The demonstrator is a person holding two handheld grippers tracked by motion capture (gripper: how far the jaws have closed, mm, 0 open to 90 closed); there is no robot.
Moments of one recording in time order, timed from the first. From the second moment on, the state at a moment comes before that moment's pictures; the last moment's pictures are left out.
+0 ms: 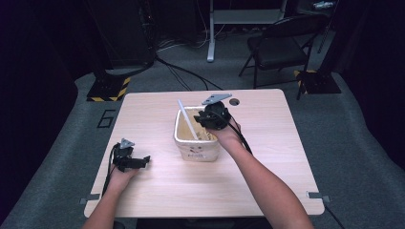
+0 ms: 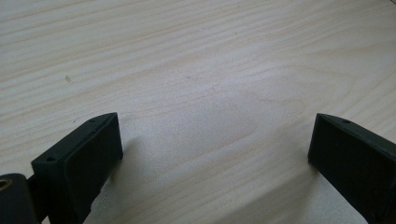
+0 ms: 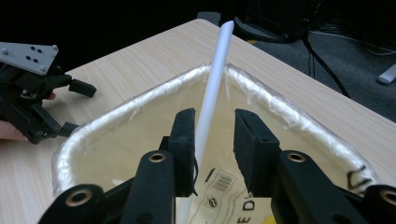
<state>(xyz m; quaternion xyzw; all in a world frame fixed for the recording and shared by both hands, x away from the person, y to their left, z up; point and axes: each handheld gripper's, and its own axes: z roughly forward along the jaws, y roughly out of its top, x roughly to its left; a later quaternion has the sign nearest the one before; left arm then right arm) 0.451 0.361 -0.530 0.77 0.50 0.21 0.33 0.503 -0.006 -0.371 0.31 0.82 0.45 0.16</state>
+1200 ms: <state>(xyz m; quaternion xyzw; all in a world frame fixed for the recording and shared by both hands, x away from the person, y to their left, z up) 0.451 0.361 -0.530 0.77 0.50 0.21 0.33 0.462 -0.112 -0.391 0.38 0.78 0.45 0.21</state>
